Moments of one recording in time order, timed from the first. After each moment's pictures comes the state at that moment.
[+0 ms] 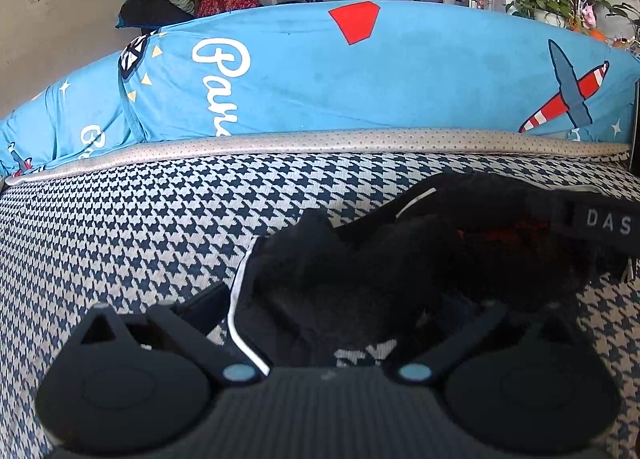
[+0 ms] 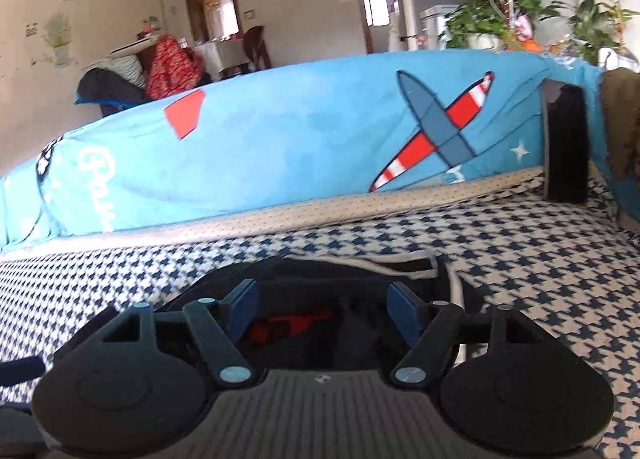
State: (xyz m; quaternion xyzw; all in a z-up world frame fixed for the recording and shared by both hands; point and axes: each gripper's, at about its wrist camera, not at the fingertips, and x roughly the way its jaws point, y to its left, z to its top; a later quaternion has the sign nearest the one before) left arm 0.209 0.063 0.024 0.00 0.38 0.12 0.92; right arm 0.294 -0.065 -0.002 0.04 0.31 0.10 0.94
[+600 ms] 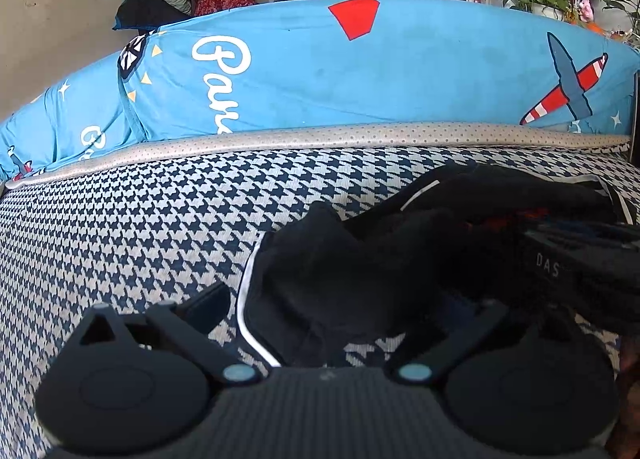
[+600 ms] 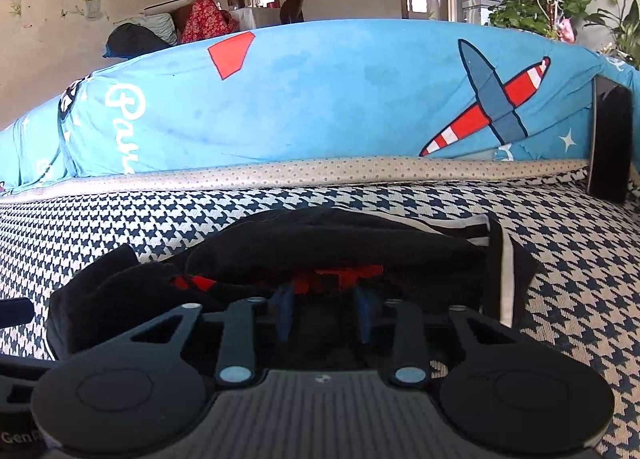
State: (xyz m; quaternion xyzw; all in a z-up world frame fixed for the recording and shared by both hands) left arm 0.209 0.066 0.020 0.01 0.39 0.12 0.91; right arm 0.293 -0.034 -0.028 -0.02 0.32 0.13 0.94
